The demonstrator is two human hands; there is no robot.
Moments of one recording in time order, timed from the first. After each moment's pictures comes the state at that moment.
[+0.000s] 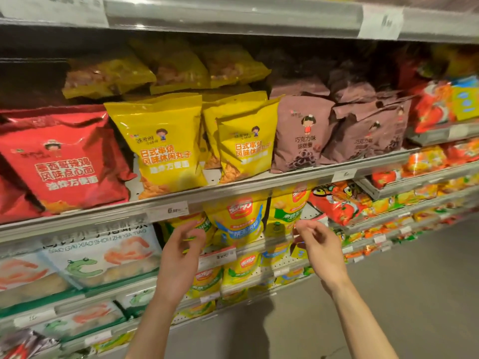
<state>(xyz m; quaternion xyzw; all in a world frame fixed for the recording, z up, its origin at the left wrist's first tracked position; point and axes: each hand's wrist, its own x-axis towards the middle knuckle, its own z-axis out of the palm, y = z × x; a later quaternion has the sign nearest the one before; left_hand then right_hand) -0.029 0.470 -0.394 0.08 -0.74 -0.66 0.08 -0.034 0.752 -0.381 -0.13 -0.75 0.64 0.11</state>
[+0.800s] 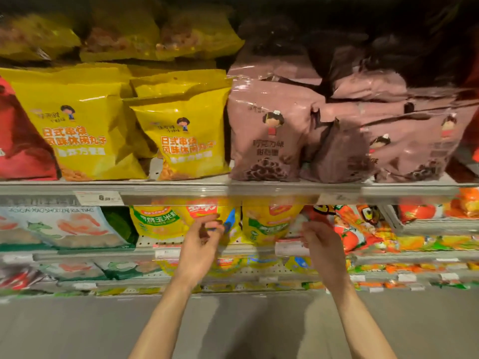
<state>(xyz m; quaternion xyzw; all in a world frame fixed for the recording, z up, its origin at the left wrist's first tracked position) -0.103 0.647 -0.430 0.20 -0.76 -0.61 0.12 -0.165 0.905 -0.443 -0.06 -0.79 0.60 0.02</state>
